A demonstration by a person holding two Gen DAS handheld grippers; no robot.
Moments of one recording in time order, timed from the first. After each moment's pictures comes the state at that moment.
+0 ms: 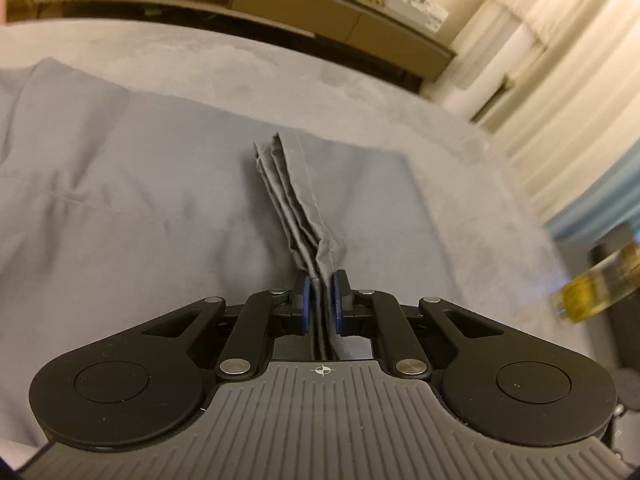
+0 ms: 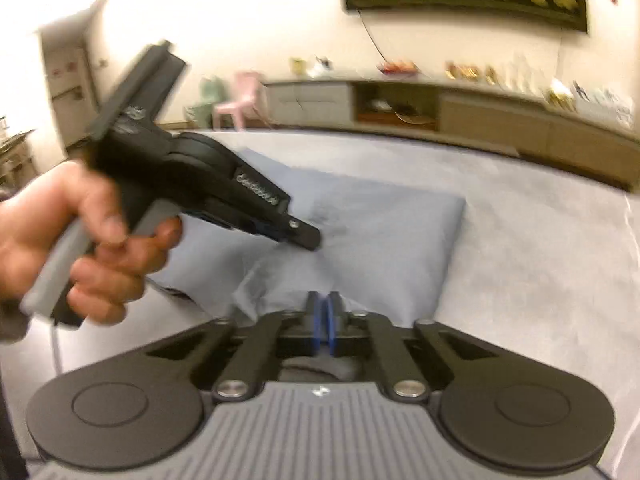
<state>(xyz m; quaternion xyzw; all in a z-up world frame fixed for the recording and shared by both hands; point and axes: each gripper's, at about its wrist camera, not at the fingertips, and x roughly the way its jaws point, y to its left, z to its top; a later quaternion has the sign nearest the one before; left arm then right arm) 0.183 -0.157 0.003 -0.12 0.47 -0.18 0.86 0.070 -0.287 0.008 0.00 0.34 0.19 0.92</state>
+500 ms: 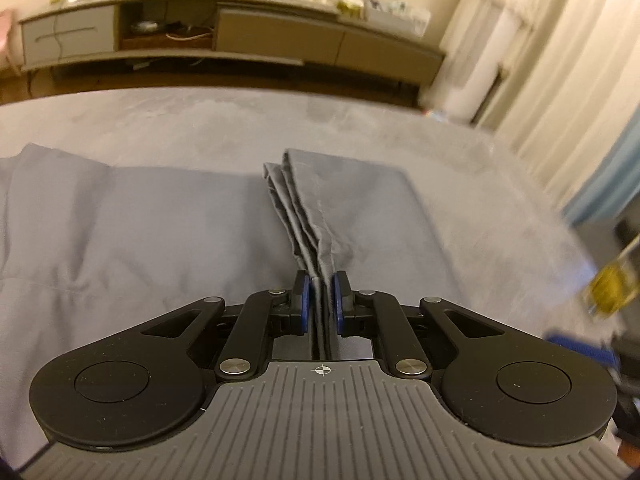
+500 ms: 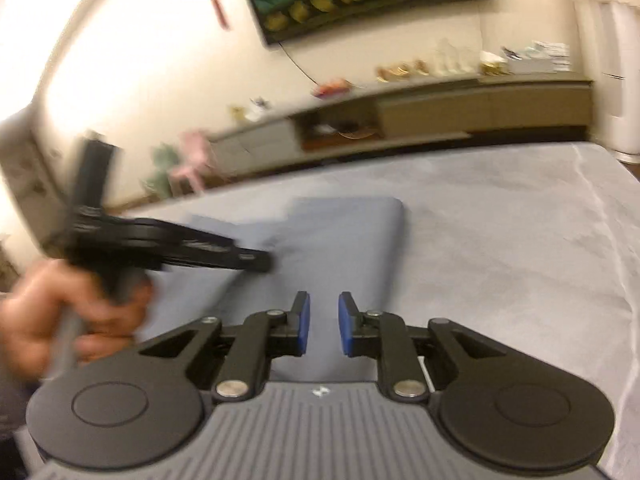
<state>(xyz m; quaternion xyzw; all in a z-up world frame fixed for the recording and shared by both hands) 0.199 -0.175 0.010 -0.03 0.43 -0.18 0.88 0.075 -0.338 0.017 0.12 0.32 0.13 0.93</state>
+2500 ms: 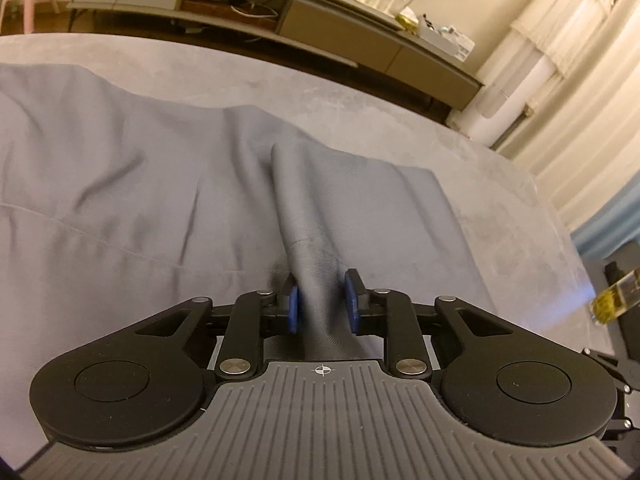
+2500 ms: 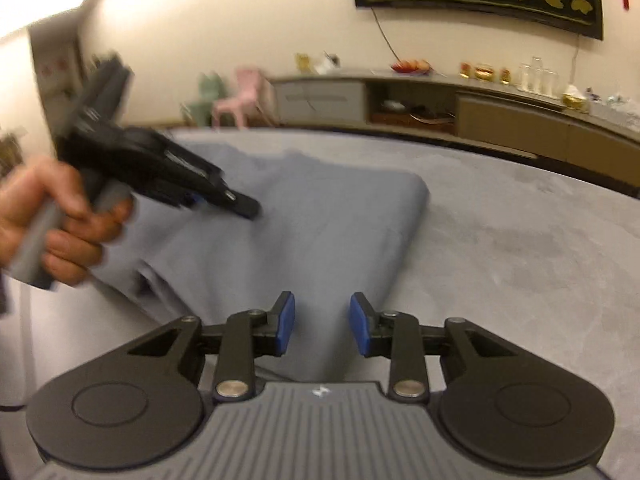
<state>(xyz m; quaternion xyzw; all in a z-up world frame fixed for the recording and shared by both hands) 0.215 0.049 0.027 -0.13 0.44 -0.18 0.87 0.098 -0.172 0.001 -0.02 0.33 0.18 0.93</state>
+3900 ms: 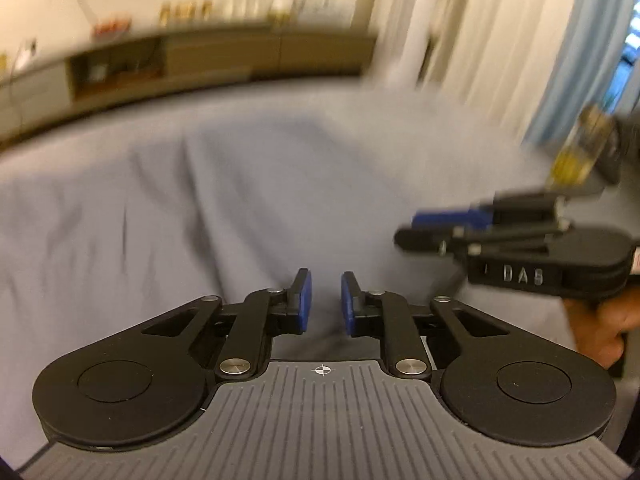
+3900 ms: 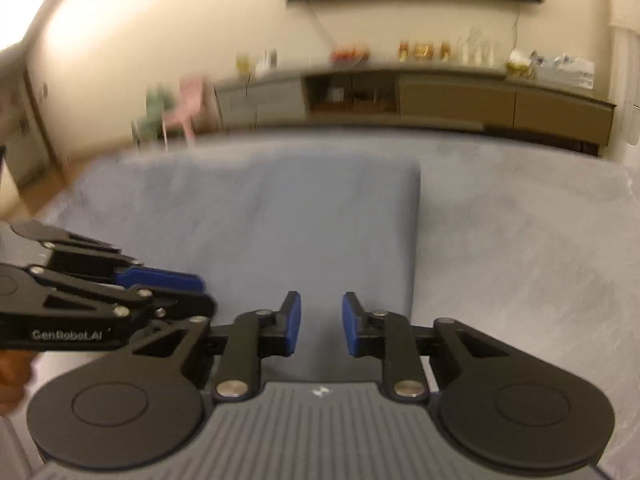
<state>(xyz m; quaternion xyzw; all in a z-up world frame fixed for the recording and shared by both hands) 0.122 -0.072 0.014 0.04 0.41 -0.27 0.87 0.112 -0.231 -0.011 0.03 0.36 0.12 0.92</state>
